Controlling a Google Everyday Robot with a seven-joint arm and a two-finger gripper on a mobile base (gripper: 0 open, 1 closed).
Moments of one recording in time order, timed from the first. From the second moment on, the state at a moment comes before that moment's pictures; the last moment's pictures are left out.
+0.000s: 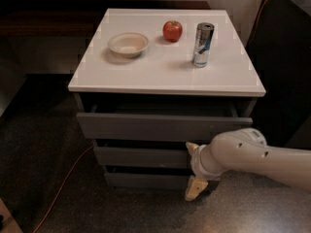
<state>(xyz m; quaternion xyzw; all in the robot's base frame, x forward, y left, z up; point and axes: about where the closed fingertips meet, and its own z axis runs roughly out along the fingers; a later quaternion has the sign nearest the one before) 0.481 -0.130 0.581 -0.66 0.72 0.02 0.21</state>
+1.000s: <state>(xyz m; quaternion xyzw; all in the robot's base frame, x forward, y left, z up) 0.510 -0.127 0.493 -0.65 0.71 0.03 0.27</state>
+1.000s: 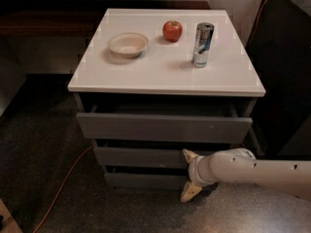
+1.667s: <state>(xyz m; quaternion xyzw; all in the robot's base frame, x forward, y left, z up) 0.557 -0.138 0.456 -0.64 0.70 0.05 0.30</state>
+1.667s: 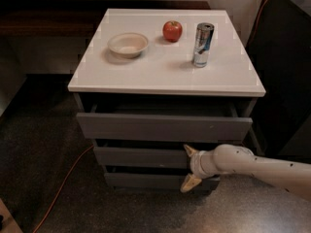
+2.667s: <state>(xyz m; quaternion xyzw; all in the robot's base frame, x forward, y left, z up) 0.614 -0.153 0.424 -0.62 0.72 0.06 0.31</state>
